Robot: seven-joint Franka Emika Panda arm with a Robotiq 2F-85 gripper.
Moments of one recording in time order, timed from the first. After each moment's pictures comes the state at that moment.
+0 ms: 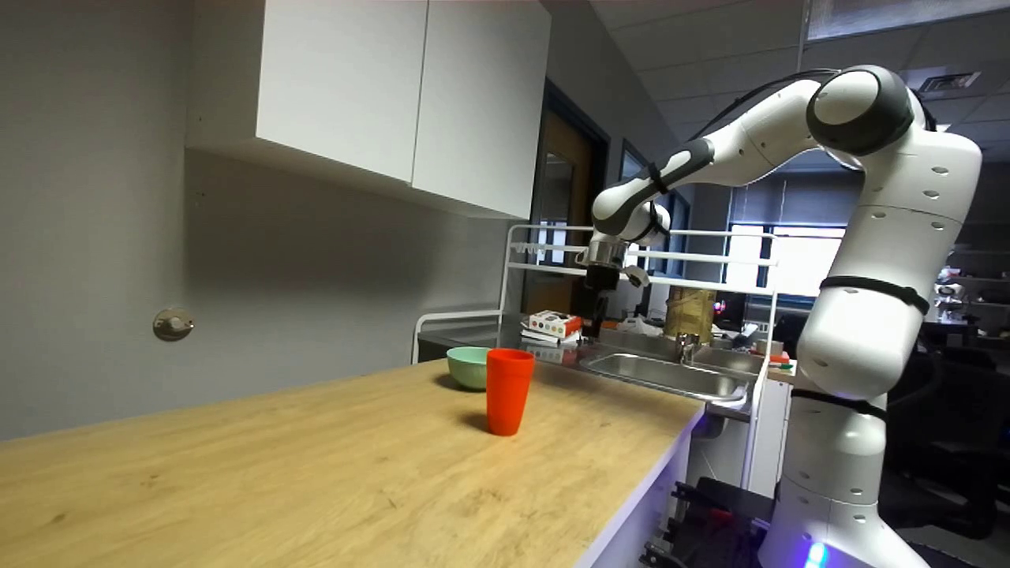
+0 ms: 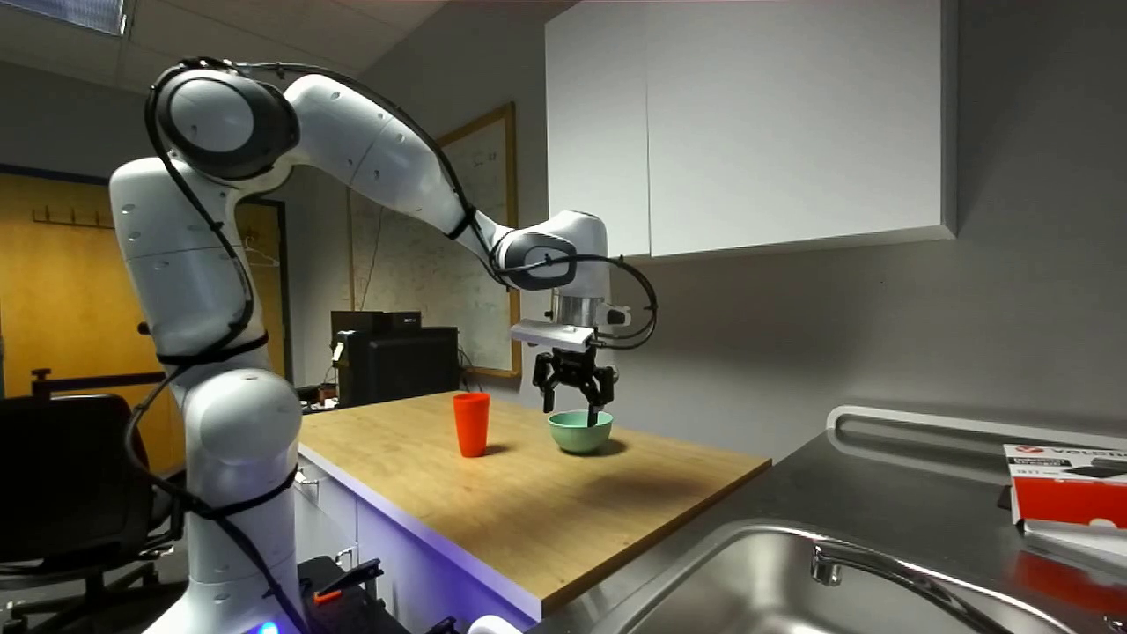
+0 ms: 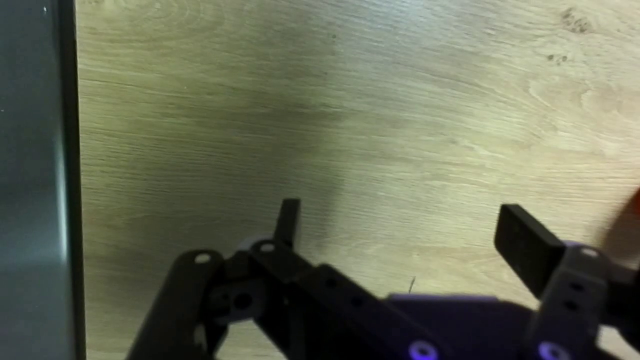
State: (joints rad) arm -0.06 -0.23 -0.34 -2.33 0.07 2.10 -0.60
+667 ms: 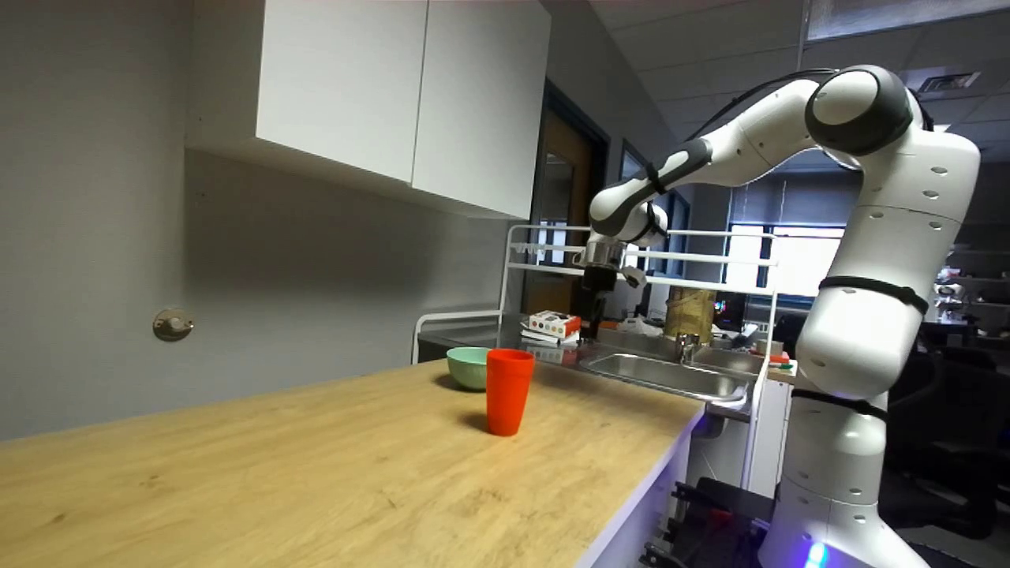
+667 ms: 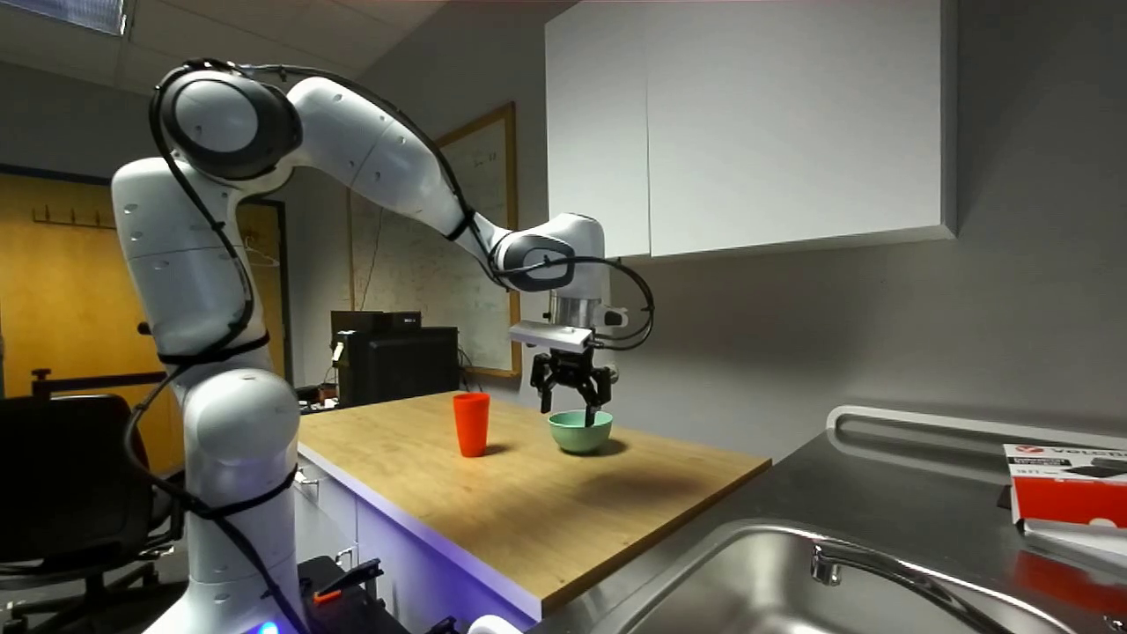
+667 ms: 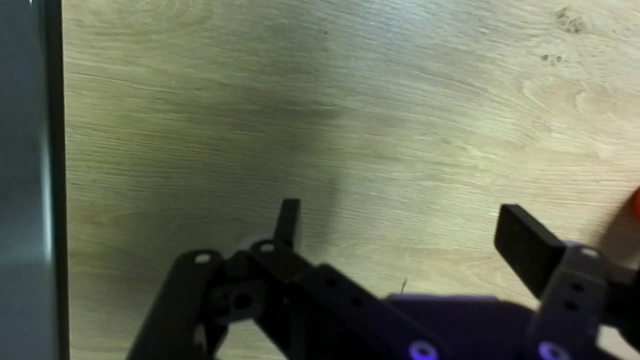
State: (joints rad) arm -0.08 -0.22 -0.30 -2.33 0.08 2.10 -0.60
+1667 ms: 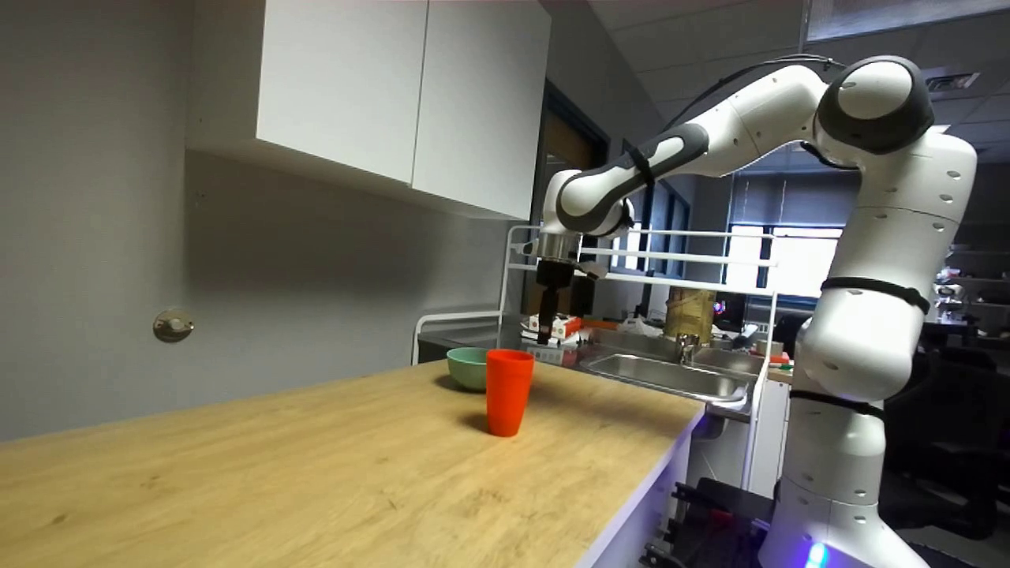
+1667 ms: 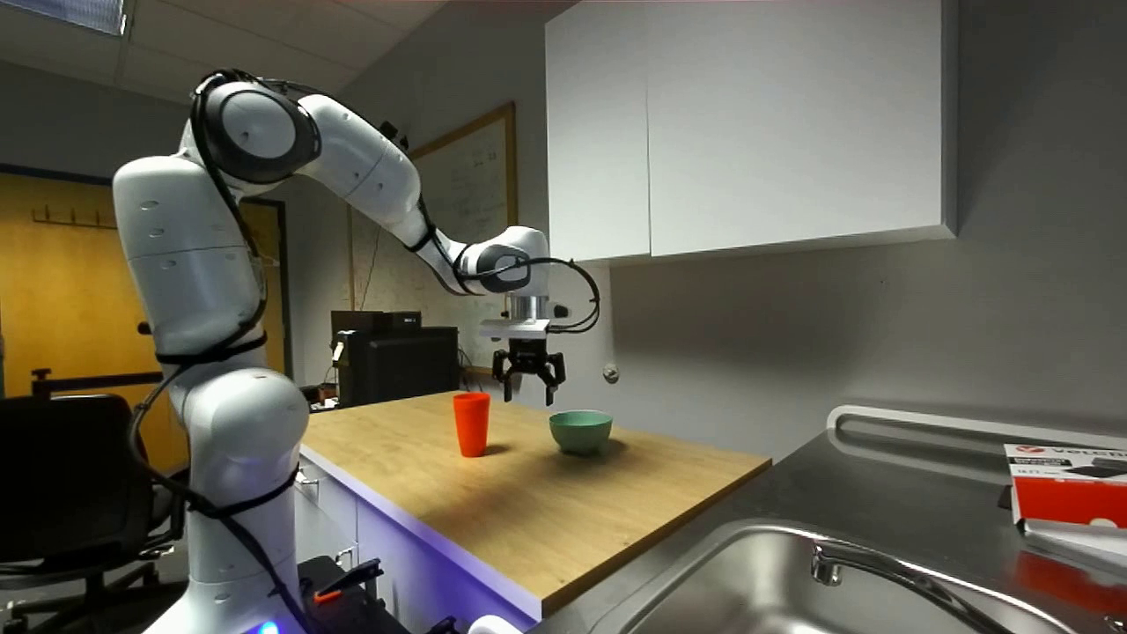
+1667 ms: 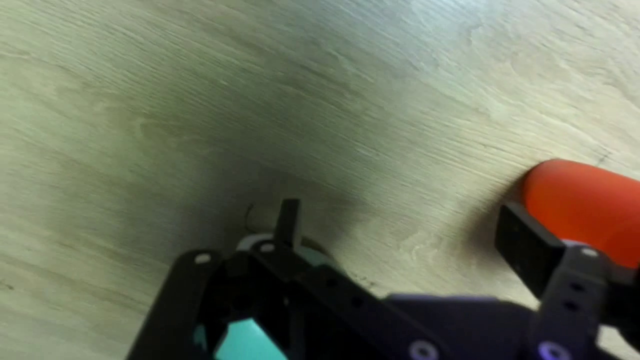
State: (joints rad) arm 0.02 -0.22 -0.05 -2.34 0.03 2.16 -0.47
